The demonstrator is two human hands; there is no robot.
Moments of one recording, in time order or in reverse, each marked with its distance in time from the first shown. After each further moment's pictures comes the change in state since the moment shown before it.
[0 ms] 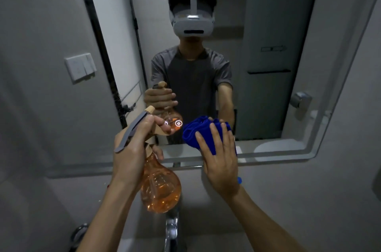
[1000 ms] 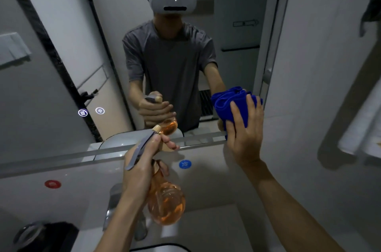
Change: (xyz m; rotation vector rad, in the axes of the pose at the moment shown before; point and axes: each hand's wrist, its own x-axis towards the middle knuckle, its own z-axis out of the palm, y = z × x) left_hand -0.057 -0.101 0.131 -0.010 -0.063 -0.203; right_hand -0.035 0.190 -0.079 -0.011 0.088 0.234
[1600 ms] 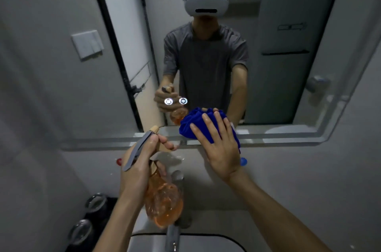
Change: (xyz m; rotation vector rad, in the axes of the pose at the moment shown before) left_hand -0.020 0.046 -0.146 -0.079 0.151 0.035; right_hand -0.035 -0.189 0.084 -0.006 -0.204 -0.405
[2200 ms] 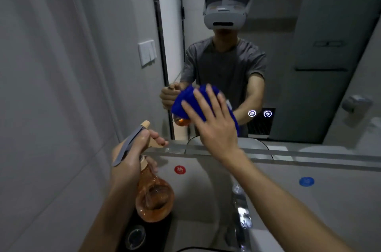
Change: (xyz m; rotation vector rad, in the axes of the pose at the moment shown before) left_hand 0.048 0.073 -0.179 0.040 0.147 0.060; right_hand 0.160 -0.154 0.043 -0.023 0.096 -0.123
